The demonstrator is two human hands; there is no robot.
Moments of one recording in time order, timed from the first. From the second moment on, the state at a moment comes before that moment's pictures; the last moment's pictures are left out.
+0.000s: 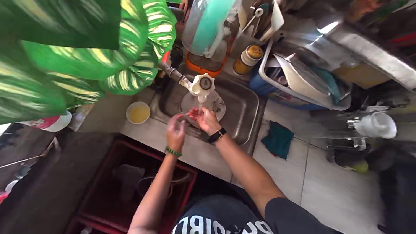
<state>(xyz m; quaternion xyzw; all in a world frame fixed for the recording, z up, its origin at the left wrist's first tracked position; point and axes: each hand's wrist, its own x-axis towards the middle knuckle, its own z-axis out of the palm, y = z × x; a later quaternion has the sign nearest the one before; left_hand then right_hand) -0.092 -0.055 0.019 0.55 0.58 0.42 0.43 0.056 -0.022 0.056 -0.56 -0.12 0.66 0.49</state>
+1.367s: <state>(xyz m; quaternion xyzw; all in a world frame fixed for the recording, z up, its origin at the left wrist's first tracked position) 0.008 -0.044 0.182 0.55 0.73 -0.08 0.40 0.067 0.004 0.248 -0.63 -0.70 0.22 0.25</state>
